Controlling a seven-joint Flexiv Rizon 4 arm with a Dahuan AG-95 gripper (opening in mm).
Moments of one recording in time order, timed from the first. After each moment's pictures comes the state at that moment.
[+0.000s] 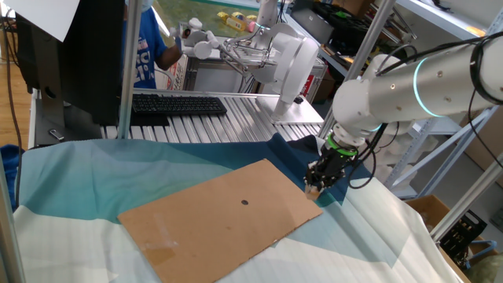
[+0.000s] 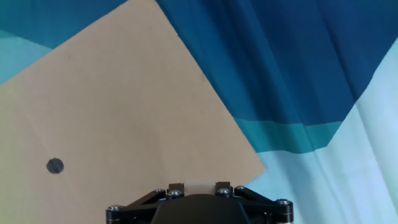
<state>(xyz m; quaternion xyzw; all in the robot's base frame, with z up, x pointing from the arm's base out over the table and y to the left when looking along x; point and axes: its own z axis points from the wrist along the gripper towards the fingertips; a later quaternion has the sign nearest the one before) 0.578 -0.198 0.098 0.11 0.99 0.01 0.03</state>
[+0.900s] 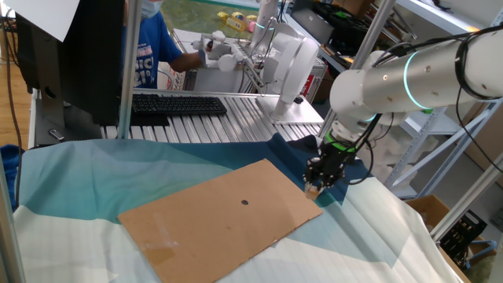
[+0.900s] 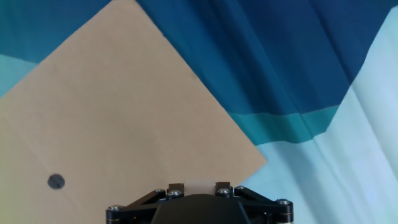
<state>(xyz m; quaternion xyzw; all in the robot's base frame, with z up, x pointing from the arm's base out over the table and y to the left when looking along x) 0.581 -0.198 0.096 0.19 0.98 0.02 0.00</state>
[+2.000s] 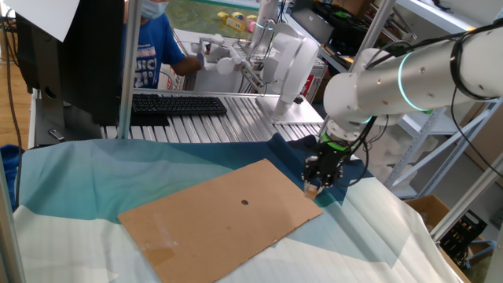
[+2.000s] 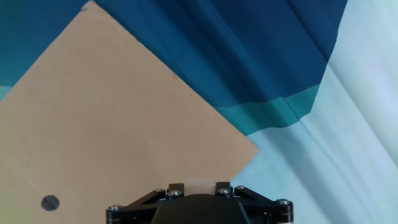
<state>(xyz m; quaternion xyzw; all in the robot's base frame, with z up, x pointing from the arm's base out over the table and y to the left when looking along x) 0.581 -0.189 0.102 0.25 0.97 0.00 0.01</state>
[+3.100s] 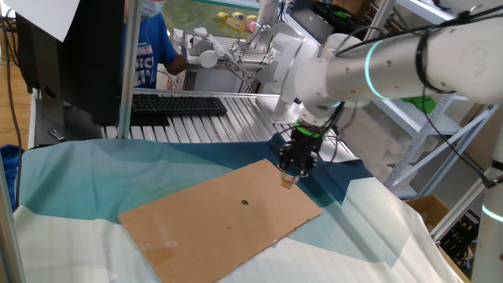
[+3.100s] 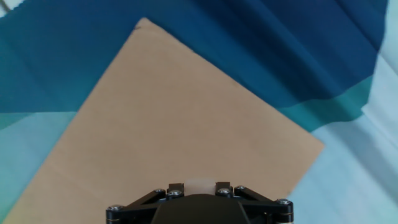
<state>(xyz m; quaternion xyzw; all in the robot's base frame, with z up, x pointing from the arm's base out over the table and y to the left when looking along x) 0.640 -0.118 0.102 0.29 0.96 -0.01 -0.01</state>
